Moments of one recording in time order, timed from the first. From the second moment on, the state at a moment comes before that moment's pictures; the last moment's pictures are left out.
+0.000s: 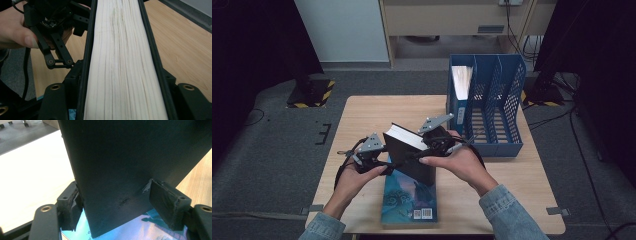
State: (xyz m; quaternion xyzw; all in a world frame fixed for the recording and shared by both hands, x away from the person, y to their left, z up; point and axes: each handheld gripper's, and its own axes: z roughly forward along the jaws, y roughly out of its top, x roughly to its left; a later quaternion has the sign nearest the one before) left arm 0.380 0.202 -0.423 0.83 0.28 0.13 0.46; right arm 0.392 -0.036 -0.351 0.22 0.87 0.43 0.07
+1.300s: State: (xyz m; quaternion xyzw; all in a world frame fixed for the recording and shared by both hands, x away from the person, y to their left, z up) left arm 0.372 0.281 -0.495 0.84 0.39 0.17 0.34; right arm 0.406 -0.046 -0.348 0.28 0.86 0.42 0.05
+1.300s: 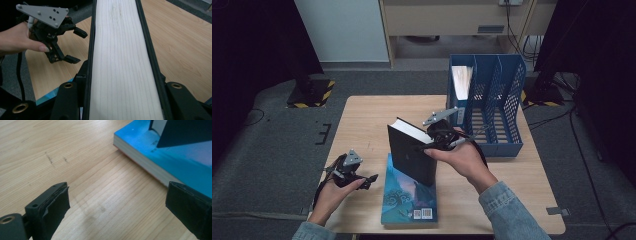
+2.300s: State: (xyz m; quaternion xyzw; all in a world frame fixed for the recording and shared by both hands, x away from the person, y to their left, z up) left arm 0.382 0.305 -0.516 0.85 0.43 0.15 0.28; right arm 0.427 -0.094 -0.352 0.41 0.78 0.48 -0.01
